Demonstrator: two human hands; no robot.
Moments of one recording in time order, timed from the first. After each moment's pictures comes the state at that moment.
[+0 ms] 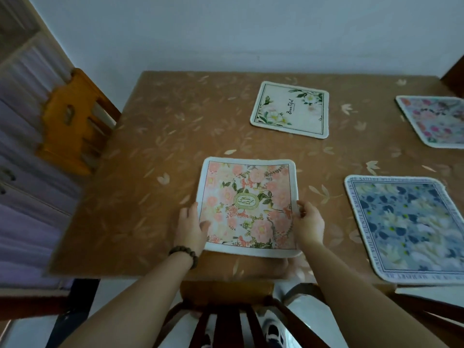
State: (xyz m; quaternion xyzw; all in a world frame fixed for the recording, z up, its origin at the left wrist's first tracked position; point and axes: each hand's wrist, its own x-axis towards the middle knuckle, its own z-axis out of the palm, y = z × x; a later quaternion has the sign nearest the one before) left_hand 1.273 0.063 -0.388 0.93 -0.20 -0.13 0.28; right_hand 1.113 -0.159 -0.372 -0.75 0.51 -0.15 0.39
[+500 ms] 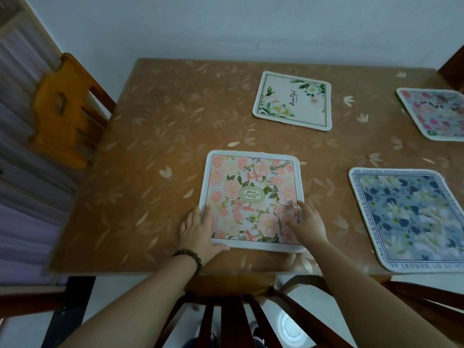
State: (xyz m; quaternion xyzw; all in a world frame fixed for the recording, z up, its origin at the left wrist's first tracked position) left_hand 1.268 0.083 -0.407 0.92 -0.33 -0.21 0.09; right_hand 1.108 -0.147 -0.384 -0.81 0.48 -0.01 0.35
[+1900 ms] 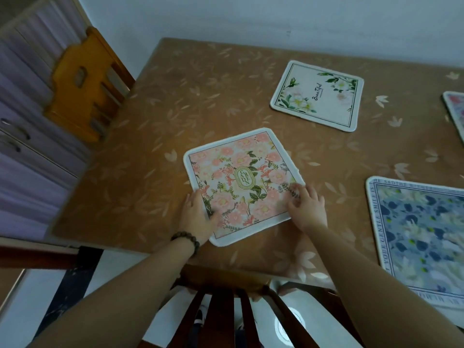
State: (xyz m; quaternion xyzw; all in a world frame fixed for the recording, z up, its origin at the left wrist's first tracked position) left_hand 1.265 0.058 -0.401 0.92 -0.16 -0.19 0.31; right_hand 1.141 -0.192 -0.399 -0.87 0.40 0.03 0.28
